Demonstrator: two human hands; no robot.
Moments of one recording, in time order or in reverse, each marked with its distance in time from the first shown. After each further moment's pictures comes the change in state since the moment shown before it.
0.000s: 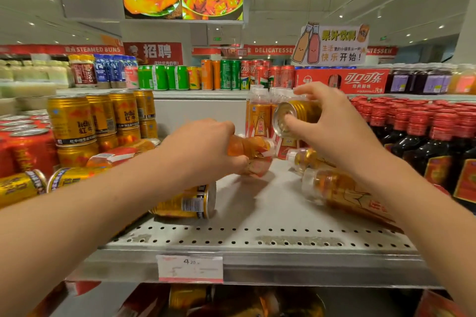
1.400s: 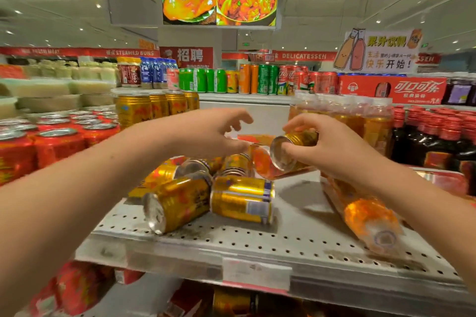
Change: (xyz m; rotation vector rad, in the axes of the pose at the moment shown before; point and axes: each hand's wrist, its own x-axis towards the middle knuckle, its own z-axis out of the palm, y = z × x) left_hand -0.008 -0.109 -0.015 -0.306 -0.113 0.091; right_hand 0.011 -0.040 0.073 0.021 -0.319 -0.132
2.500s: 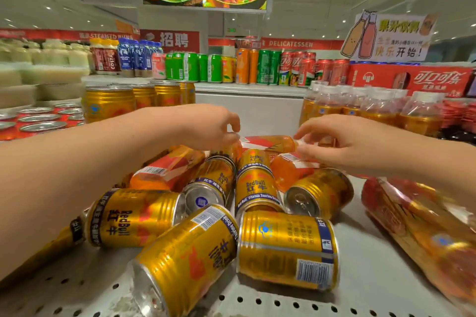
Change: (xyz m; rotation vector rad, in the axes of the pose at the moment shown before) left_hand 0.094 -0.096 0.023 0.225 -0.158 -0.045; right_hand 0.069 0.014 0.016 -0.302 -0.350 -0.003
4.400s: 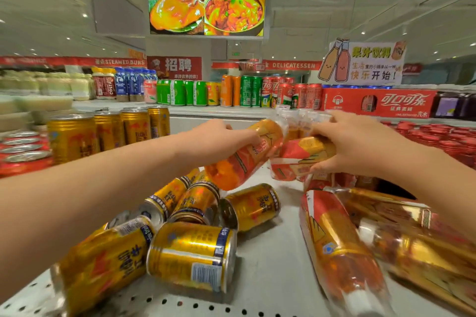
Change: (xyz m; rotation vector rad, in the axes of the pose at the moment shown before) left_hand 0.002 0.124 -0.022 -0.698 0.207 -0.352; right_hand -0.042 0.082 -0.052 -0.521 0.097 0.134
